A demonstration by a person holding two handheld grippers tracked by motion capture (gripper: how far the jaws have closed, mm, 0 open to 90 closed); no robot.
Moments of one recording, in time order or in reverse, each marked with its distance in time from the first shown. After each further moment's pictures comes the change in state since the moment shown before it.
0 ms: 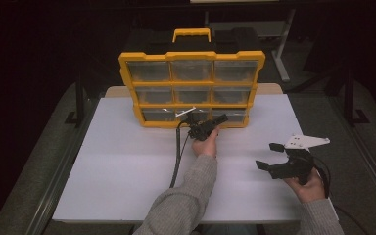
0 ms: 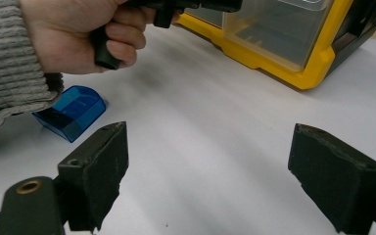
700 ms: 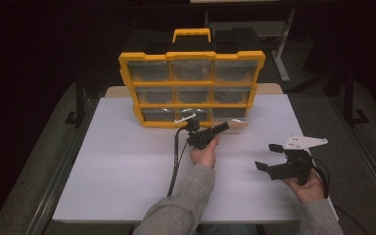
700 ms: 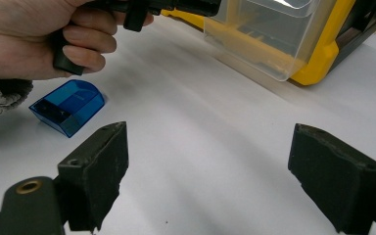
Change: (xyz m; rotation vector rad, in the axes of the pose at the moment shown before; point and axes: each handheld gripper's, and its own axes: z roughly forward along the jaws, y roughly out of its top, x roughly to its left) left arm -0.009 -0.017 -0.018 0.045 -0.026 0.023; right arm 0.002 -0.001 0.003 0.016 -0.002 -0.002
